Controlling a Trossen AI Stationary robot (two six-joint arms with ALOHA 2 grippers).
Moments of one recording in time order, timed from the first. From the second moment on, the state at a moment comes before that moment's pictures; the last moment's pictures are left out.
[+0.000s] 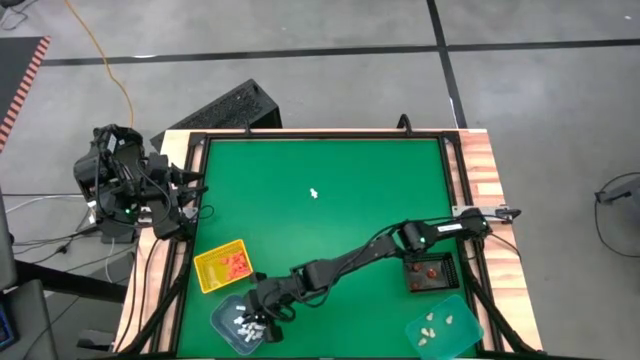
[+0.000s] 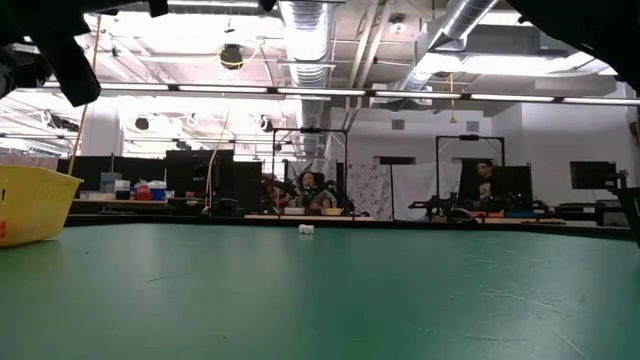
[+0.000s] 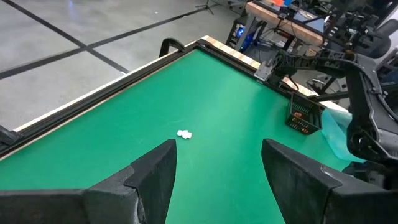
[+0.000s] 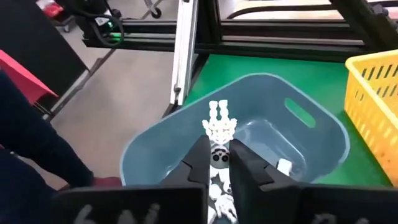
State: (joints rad) left arm -1.10 0.61 1.11 -1.57 -1.18 -1.43; right arm 0.36 2.57 2.34 -0.18 -0.11 0.17
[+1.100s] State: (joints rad) left arm -1.10 0.61 1.11 -1.57 -1.19 -1.51; right arm 0.08 2.17 2.34 -0.93 0.33 0.10
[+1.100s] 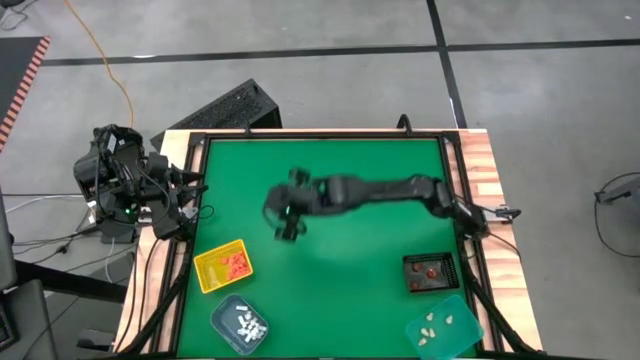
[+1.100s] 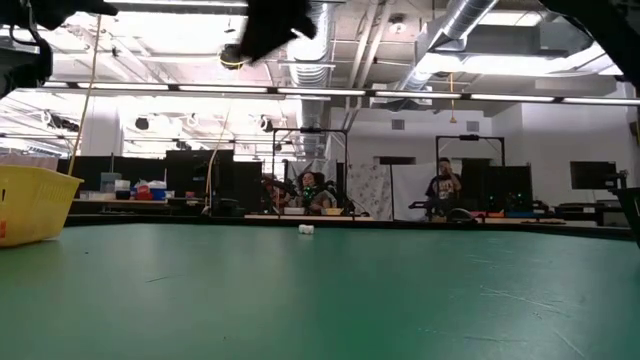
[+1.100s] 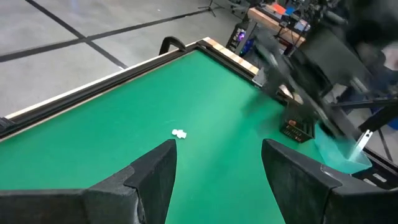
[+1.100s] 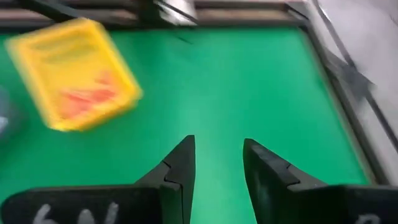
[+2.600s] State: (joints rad) left arm -1.10 0.61 1.11 -1.57 -1.19 -1.58; right arm -0.17 2.18 1.64 -0.61 0.16 0.66
